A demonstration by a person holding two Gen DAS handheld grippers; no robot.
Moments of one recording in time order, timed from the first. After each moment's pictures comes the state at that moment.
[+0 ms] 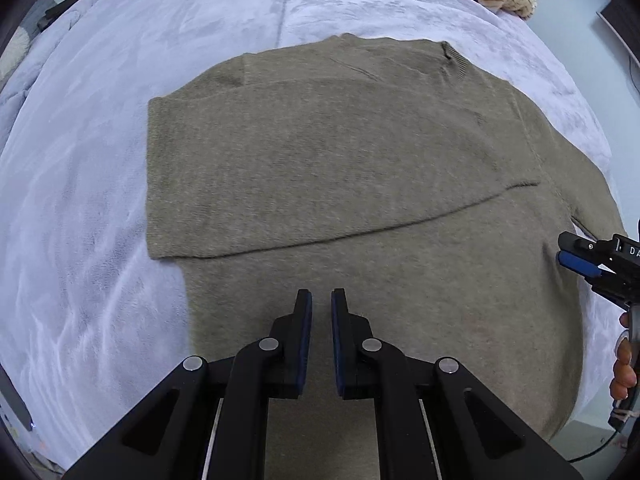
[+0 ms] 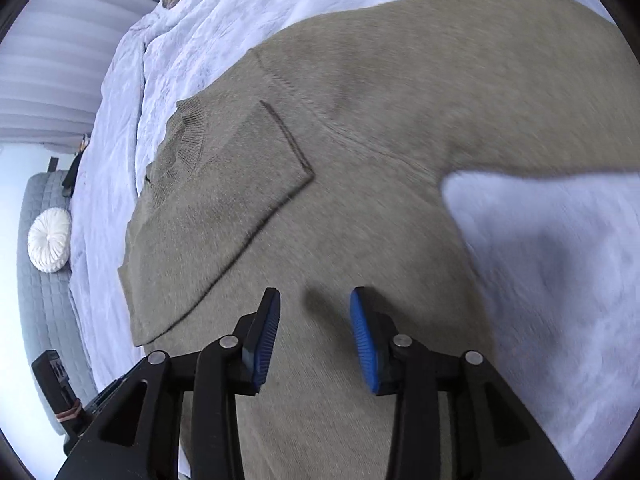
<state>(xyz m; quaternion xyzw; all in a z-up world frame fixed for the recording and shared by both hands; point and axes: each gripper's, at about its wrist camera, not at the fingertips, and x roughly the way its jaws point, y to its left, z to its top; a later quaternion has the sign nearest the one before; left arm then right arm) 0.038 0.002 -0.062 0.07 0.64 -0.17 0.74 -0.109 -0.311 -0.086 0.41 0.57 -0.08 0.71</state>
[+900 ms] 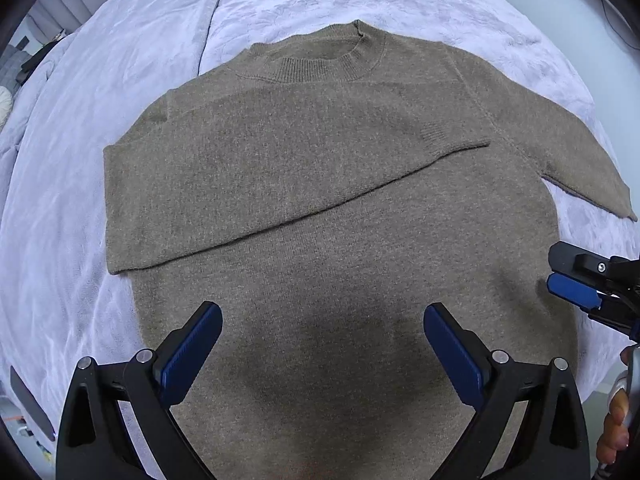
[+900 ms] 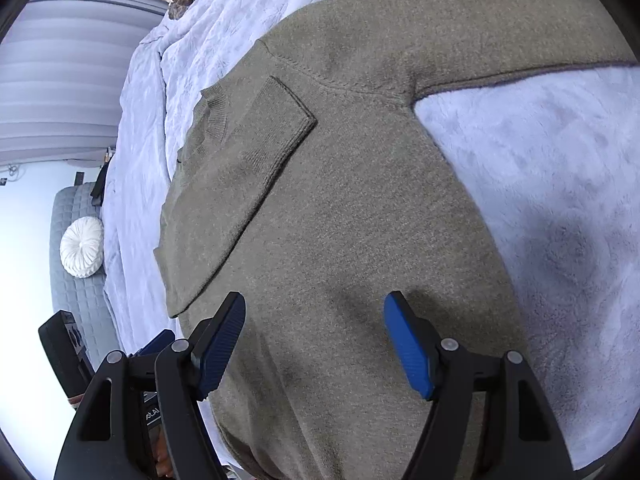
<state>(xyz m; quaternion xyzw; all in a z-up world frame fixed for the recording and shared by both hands) 0.005 -0.063 -0.044 0.14 0.64 -0.18 0.74 -0.150 -0.295 -0.075 0.47 0.54 -0.05 0.69</state>
